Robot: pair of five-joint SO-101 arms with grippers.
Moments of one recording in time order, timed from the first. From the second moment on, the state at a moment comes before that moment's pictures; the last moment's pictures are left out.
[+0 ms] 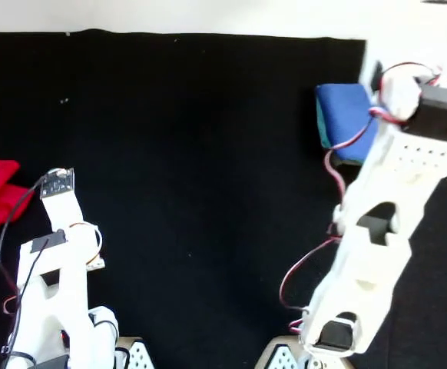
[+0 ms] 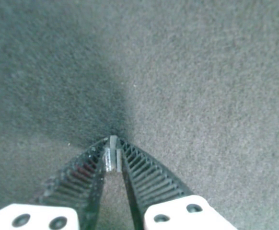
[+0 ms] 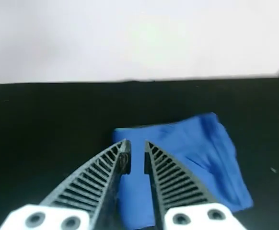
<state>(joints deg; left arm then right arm) -26.8 -35.8 73.6 41.0 -14.5 3.6 27.4 -93.5 100.4 7.3</state>
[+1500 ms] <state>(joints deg) -26.8 -35.8 73.6 41.0 -14.5 -16.6 -58.3 91.2 31.3 14.7</state>
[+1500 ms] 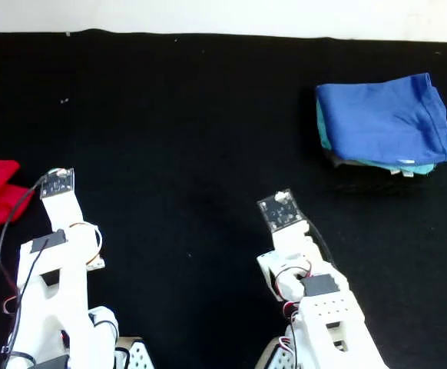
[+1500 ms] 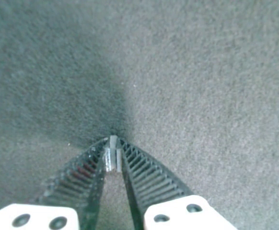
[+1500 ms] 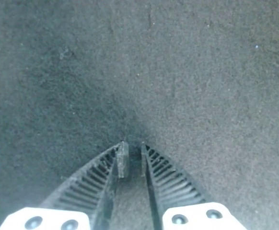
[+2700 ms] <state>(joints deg) -72.5 21.1 2.2 49.0 -44.8 -16.6 -58.3 91.2 29.9 15.0</state>
